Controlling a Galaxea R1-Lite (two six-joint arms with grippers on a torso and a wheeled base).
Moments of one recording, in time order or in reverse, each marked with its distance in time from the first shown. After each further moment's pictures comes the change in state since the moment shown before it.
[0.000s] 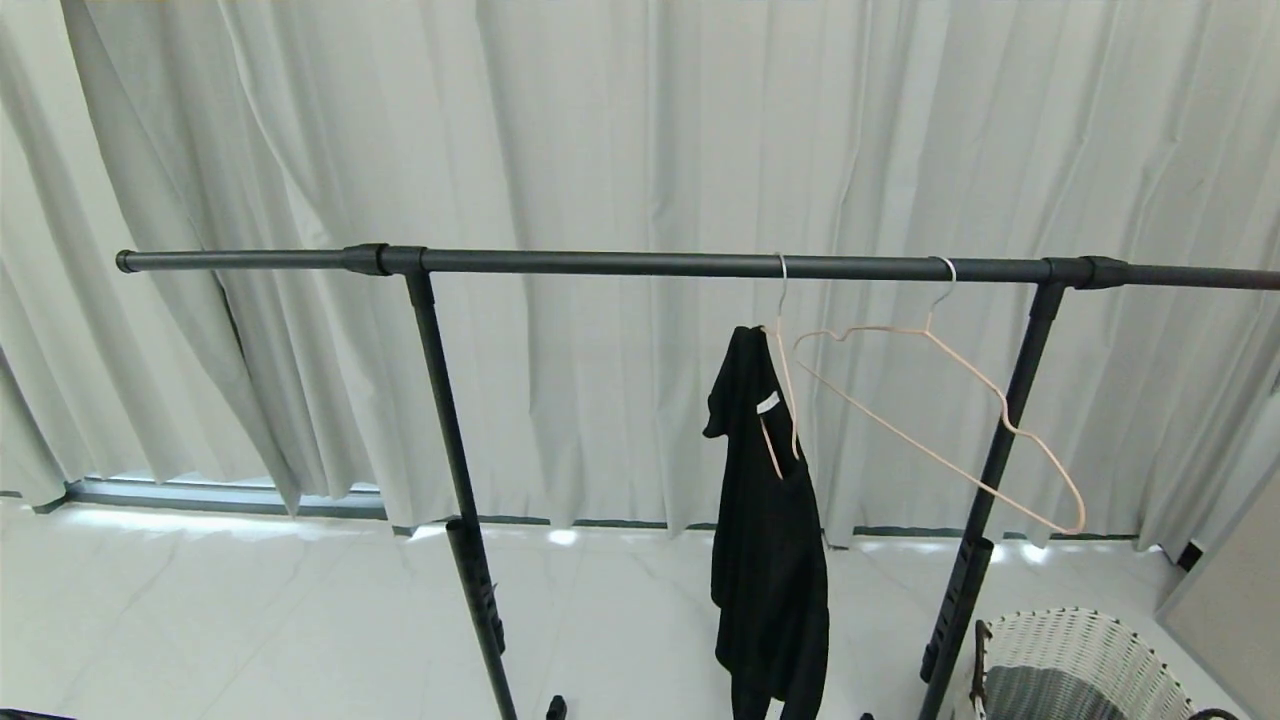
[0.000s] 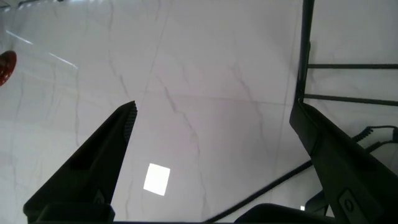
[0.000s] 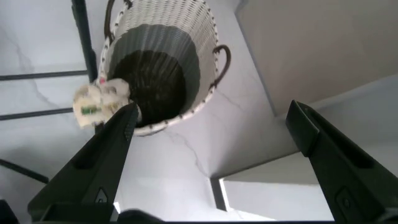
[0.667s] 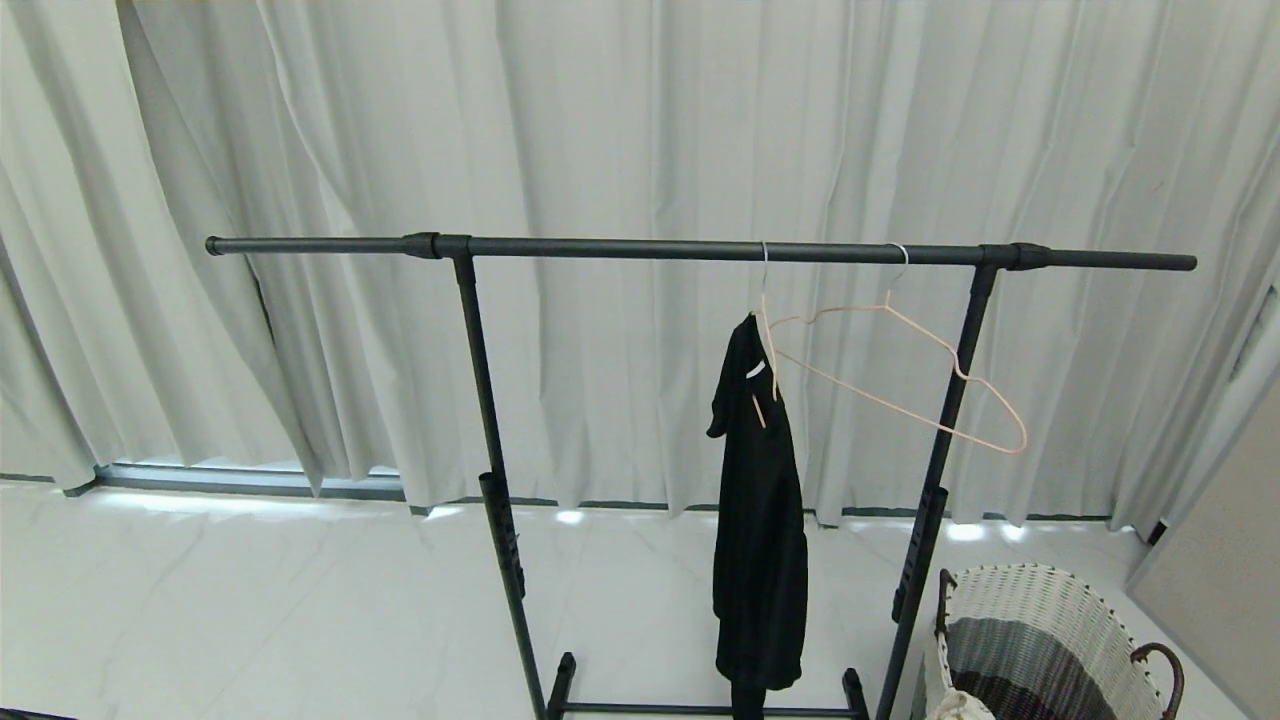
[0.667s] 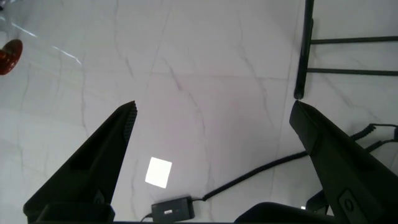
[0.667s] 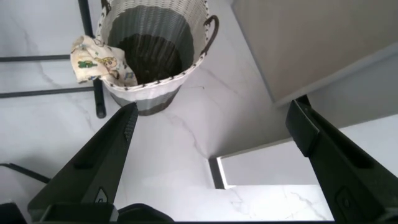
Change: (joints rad) left arm -0.001 0.007 0.000 0.000 0.007 0.000; right arm 0.009 -0.049 0.000 0.046 0.007 0.026
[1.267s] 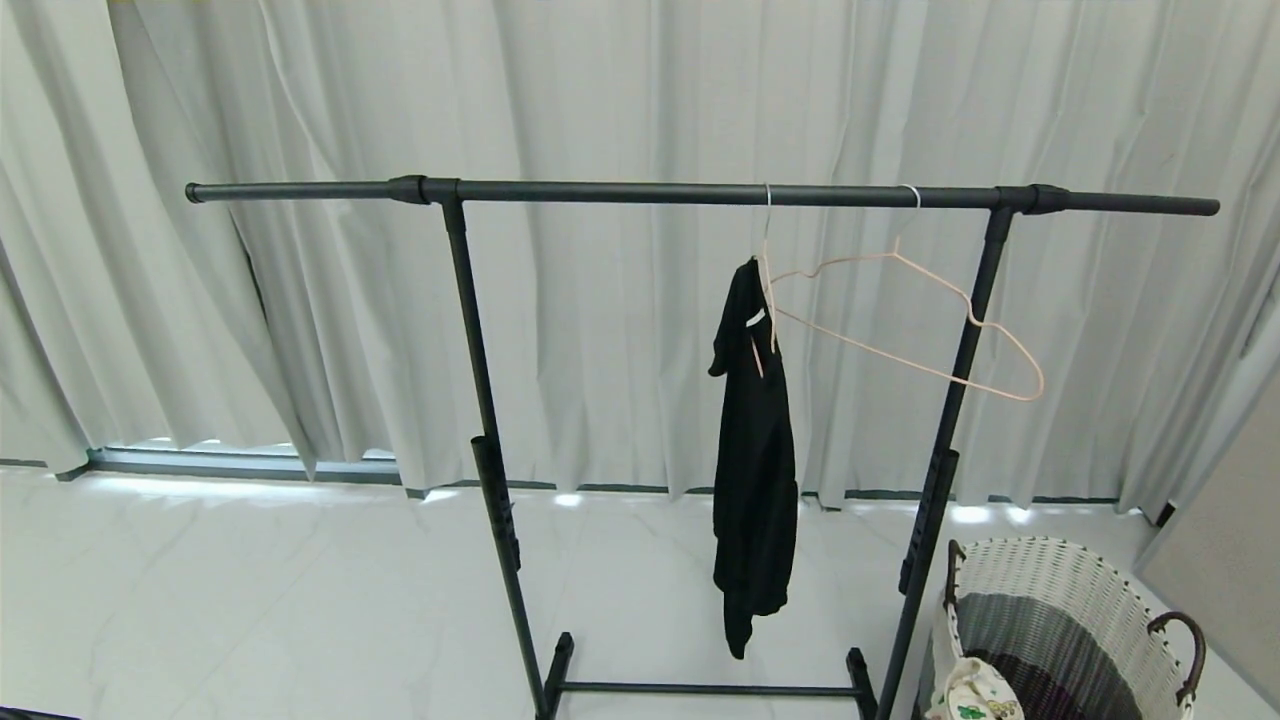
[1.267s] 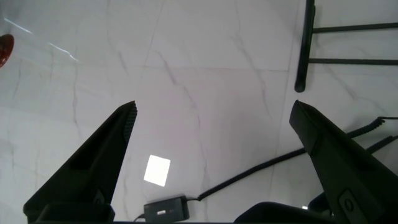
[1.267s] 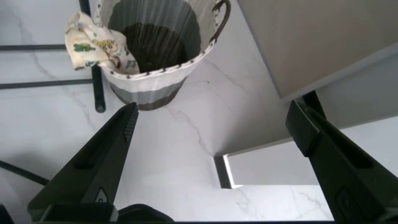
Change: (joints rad) left arm 0.000 0.003 0.000 0.000 -0.001 0.000; right arm 0.001 -0.001 0.000 0.000 0.000 0.000
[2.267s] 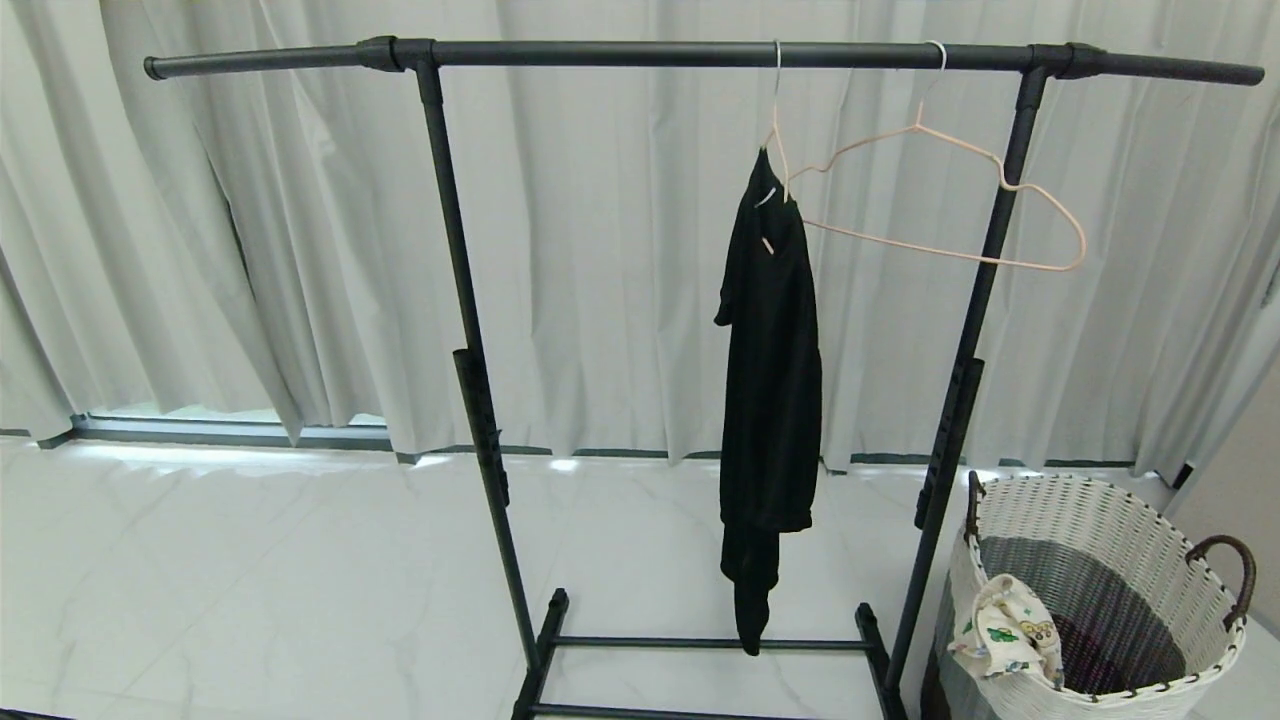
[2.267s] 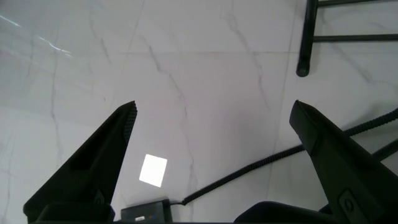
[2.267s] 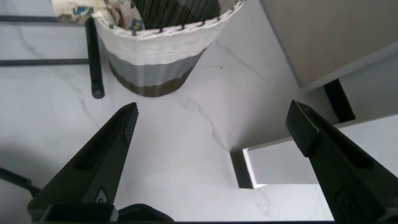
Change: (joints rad) left arm 0.000 -0.001 0.000 0.000 0.002 0.000; right arm 0.001 0.000 0.000 0.001 0.000 0.000
